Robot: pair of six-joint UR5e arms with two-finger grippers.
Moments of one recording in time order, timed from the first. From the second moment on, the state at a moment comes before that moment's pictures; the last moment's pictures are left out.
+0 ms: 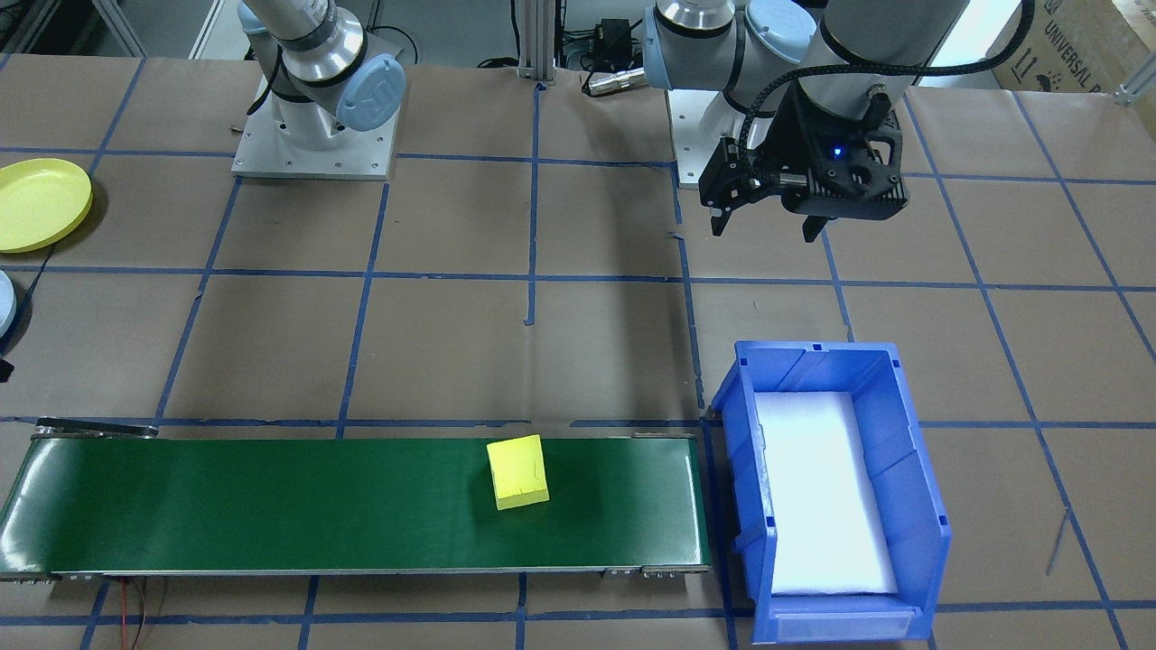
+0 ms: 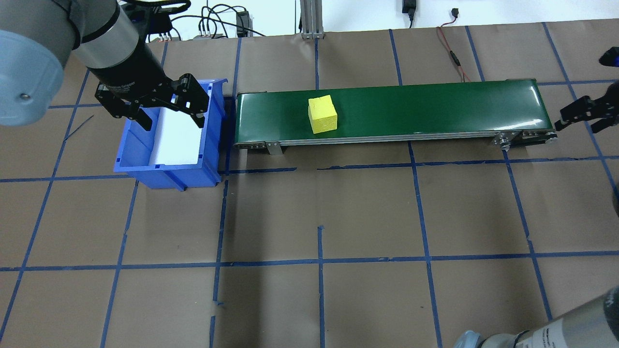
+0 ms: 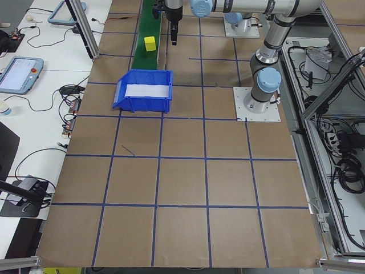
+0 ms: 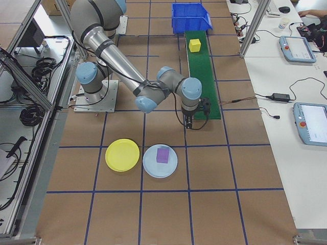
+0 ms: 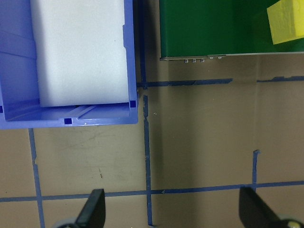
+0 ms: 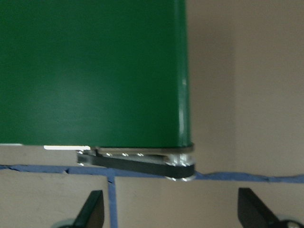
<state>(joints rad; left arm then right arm) -1.57 -1.56 -1.59 -1.56 1.52 0.02 0.96 -1.20 1.68 -2.00 -1.40 -0.60</state>
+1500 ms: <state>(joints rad) -1.50 -1.55 -1.56 -1.56 1.52 0.02 1.15 -1.17 1.61 -1.91 -1.04 -0.46</state>
